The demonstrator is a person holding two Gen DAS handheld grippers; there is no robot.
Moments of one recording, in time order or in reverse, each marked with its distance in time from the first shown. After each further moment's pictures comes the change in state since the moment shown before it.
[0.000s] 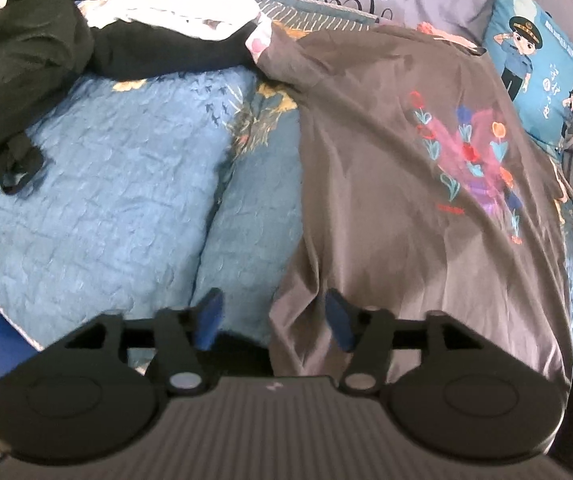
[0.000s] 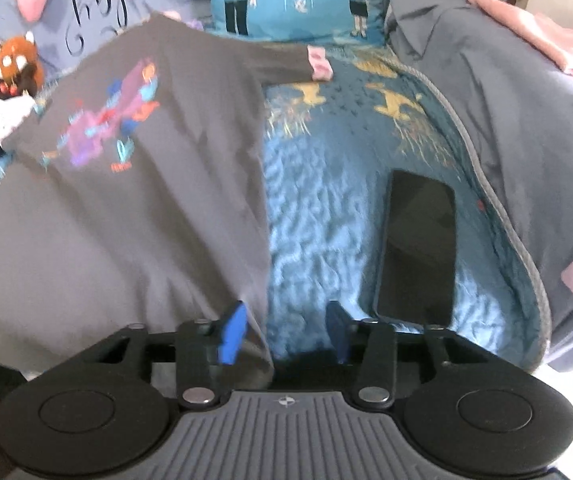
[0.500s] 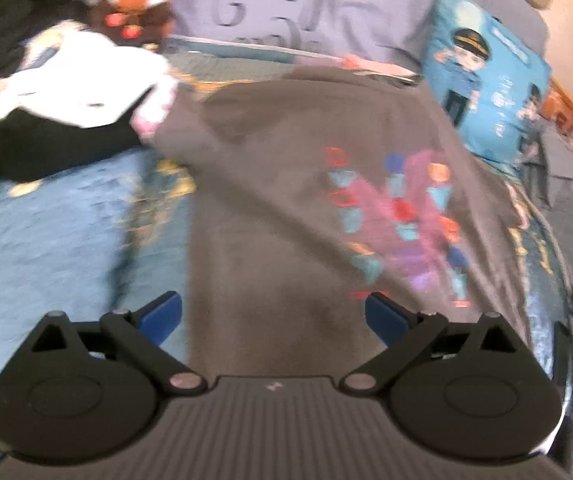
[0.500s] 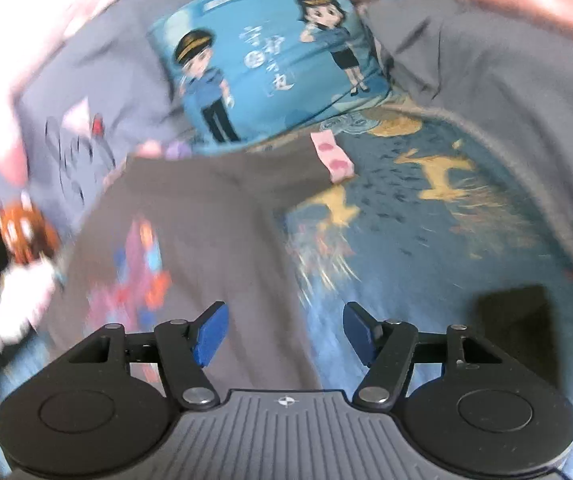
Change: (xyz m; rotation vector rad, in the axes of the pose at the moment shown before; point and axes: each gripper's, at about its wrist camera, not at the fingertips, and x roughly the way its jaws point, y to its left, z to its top) left arm 0.025 -0.096 0.075 0.122 -0.081 -0.121; right arm 0.092 -0.045 0.126 0.399 -0.180 0.253
